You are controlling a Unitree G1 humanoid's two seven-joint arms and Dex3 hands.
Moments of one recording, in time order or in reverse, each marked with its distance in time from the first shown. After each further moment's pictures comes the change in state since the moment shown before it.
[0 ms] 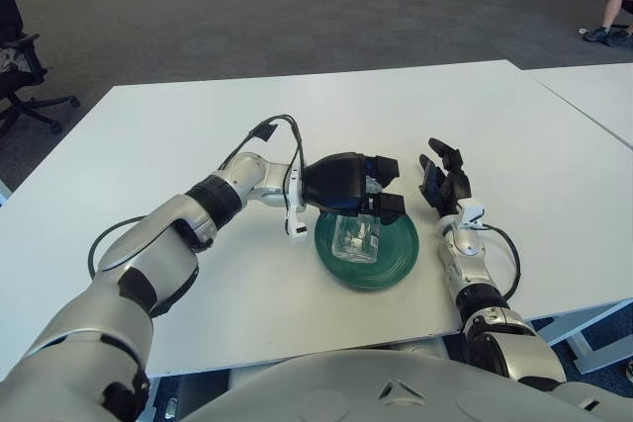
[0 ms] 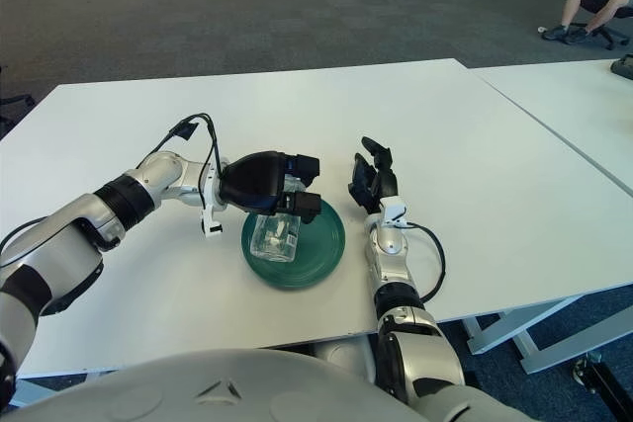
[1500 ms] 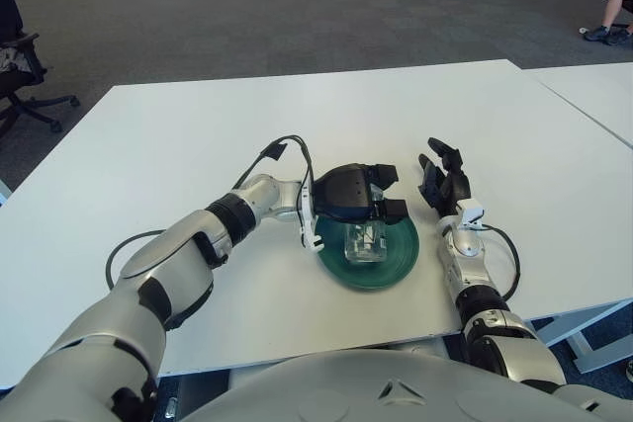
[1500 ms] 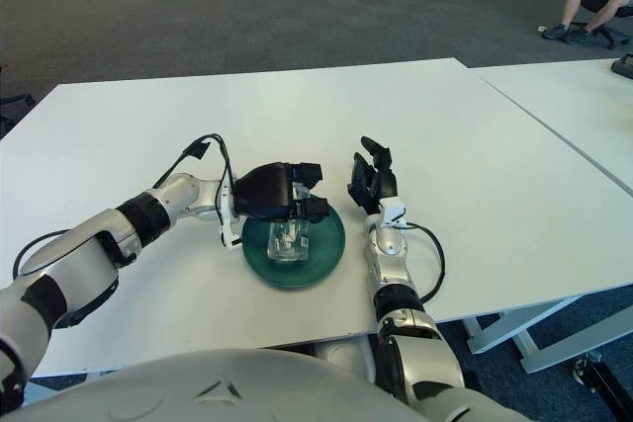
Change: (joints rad) left arm 0.053 -0.077 -0.087 0.088 0.103 0.240 0.098; right arm 0.023 0.003 0.012 -0.034 0.000 0.005 -0.002
